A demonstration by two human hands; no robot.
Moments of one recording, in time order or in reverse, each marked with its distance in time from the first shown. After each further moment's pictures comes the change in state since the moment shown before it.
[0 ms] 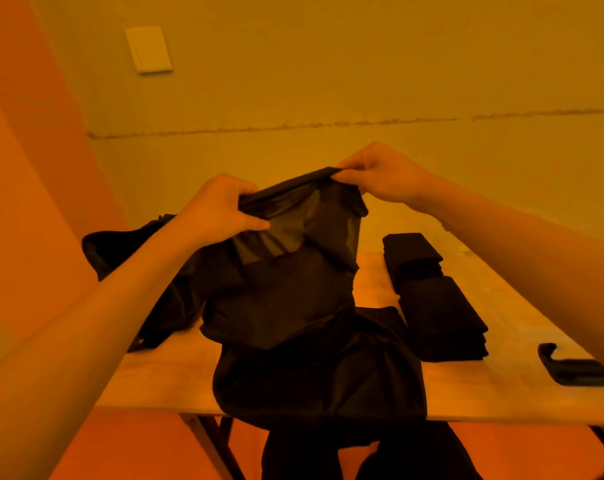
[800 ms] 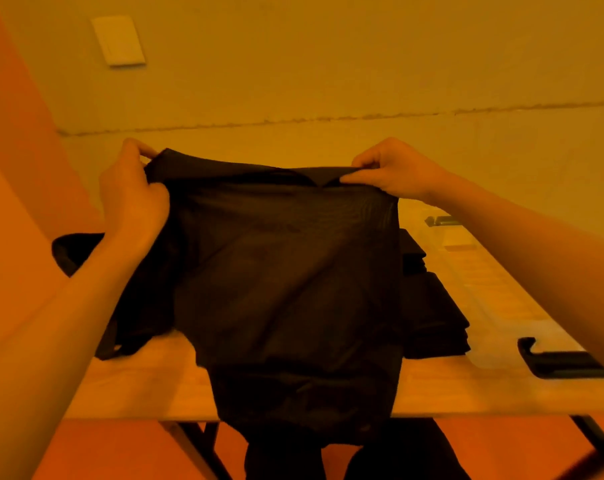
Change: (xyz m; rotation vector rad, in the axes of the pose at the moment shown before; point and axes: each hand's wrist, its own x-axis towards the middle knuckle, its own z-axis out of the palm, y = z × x) left_hand 0.003 -0.042 -0.015 -0.058 0.645 -0.161; right_hand -0.007 0.042 -0.028 -0.088 0.003 -0.039
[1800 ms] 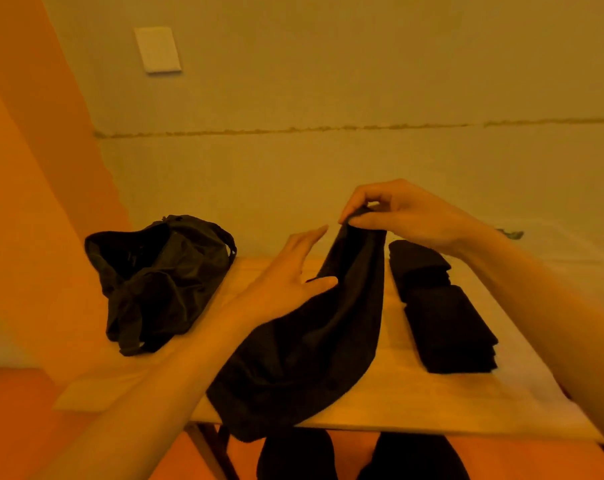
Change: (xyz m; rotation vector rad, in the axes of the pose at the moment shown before) left_hand -0.104 0.017 0.072 -0.276 -0.813 0.243; right_hand -0.041 -0.059 0.034 0.276 -0.165 -0.092
